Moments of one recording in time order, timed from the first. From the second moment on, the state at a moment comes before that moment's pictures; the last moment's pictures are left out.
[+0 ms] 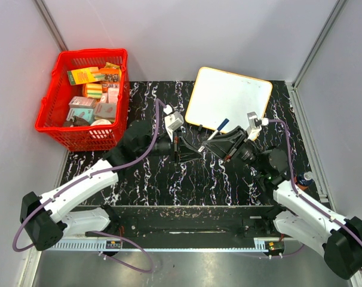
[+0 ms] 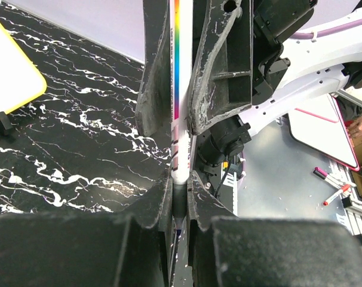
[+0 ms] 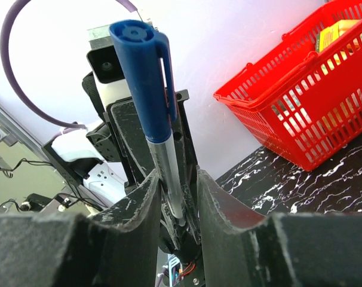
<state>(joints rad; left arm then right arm) -0.80 1.11 0.94 0.10 0.67 -0.37 0.57 0.89 0.48 0.90 -0.52 0.96</state>
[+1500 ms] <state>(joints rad) -0.44 2.00 1.52 0.10 0.57 -0.44 0.57 0.39 0.42 0.46 0.06 0.60</state>
